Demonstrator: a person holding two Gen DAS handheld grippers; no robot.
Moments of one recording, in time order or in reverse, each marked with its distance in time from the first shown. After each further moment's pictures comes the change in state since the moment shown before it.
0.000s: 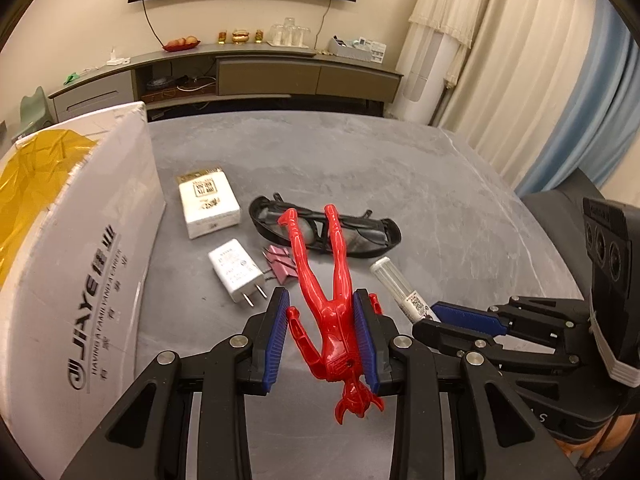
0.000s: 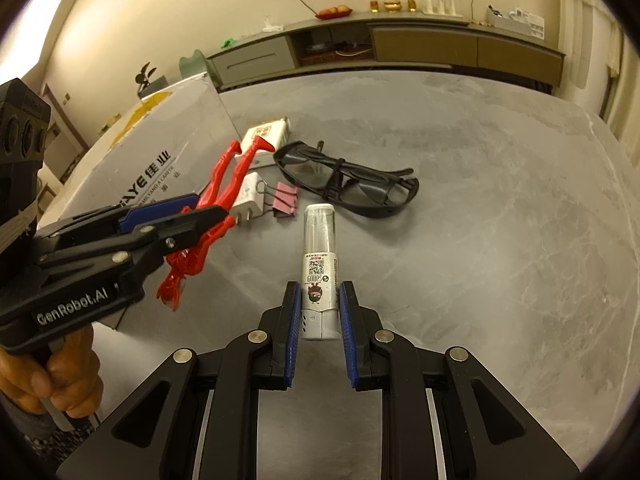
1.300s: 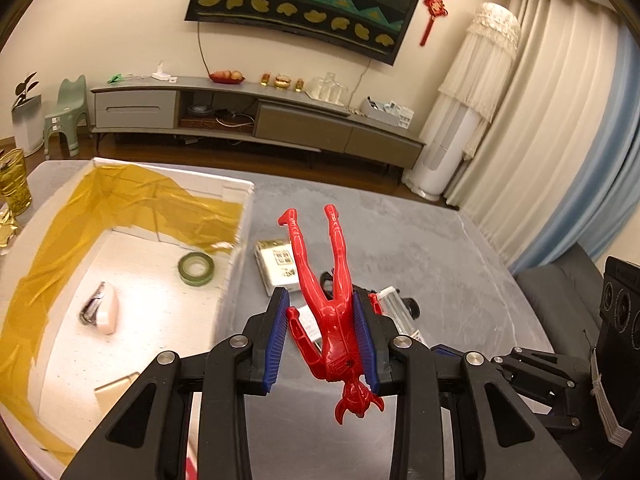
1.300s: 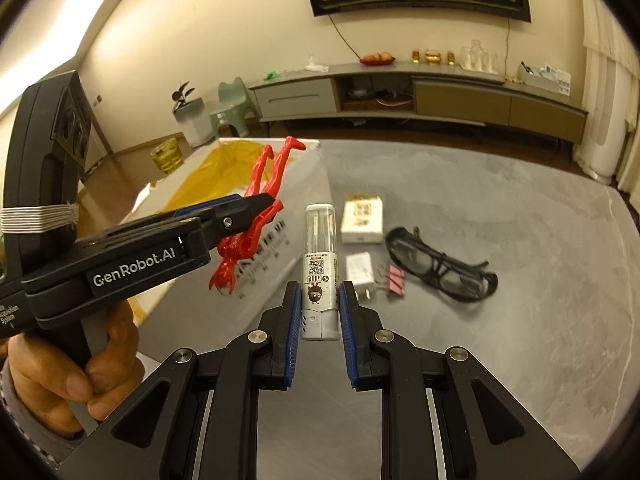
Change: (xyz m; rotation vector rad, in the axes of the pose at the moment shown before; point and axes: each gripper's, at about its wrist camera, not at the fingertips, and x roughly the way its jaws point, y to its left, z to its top) left arm -0.089 0.070 0.026 -0.165 -0.193 0.010; right arm -0.046 0.112 0.042 -0.108 -0.142 0.047
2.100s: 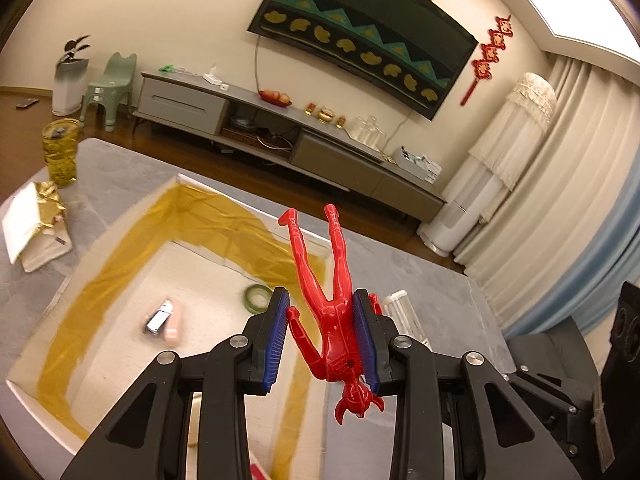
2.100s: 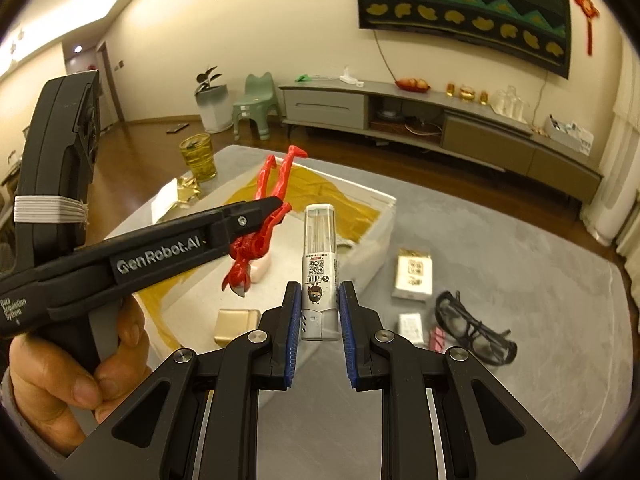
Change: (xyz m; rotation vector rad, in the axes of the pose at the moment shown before) left arm -0.055 0.084 0.027 -0.203 -0.117 0.027; right arm 0.010 0.100 0.053 -0.190 -0.010 -0.024
